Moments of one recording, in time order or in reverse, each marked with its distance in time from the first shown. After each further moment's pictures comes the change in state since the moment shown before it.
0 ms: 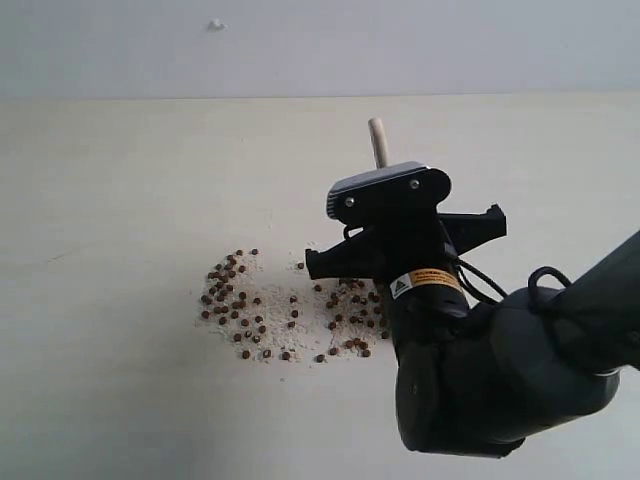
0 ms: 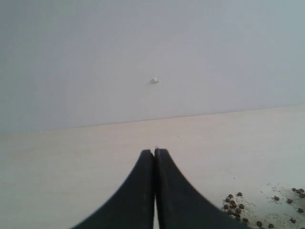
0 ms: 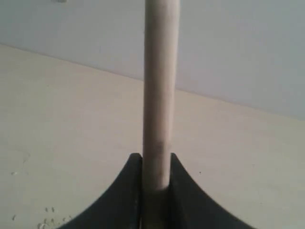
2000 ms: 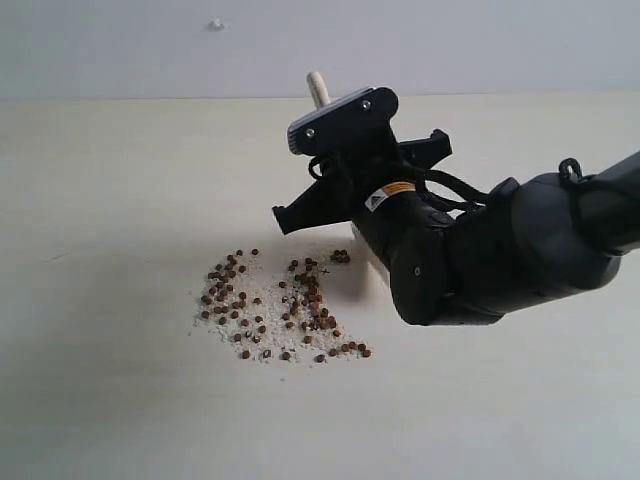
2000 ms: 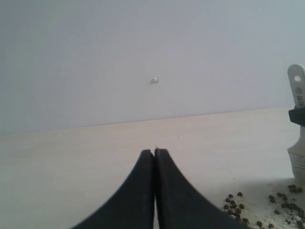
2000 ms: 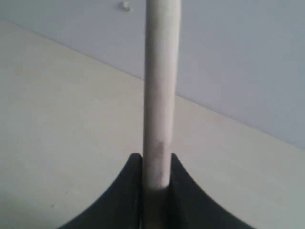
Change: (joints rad) left arm 0.000 0.000 0.000 0.000 0.000 0.000; right arm -0.190 -0.055 -0.167 -0.340 0.356 -0.111
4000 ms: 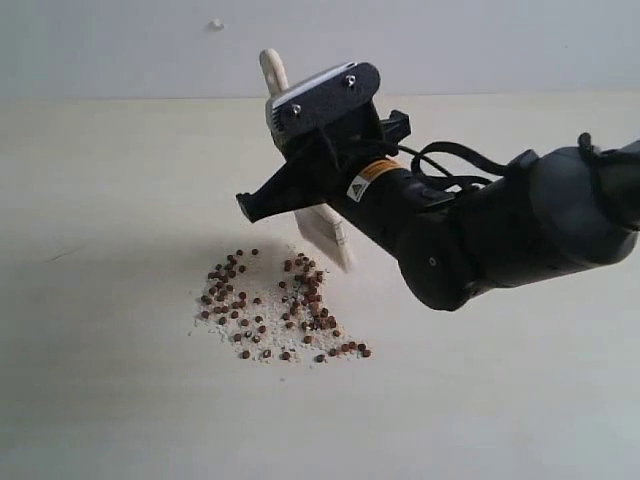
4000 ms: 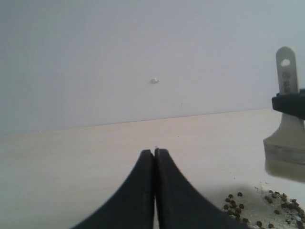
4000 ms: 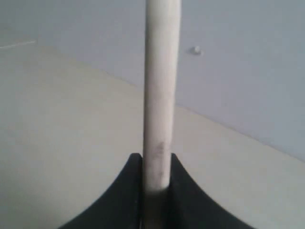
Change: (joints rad) left arm 0.000 0.000 0.000 0.000 0.000 0.000; right arm -0.043 -0.030 -0.029 -0.375 0.053 0.293
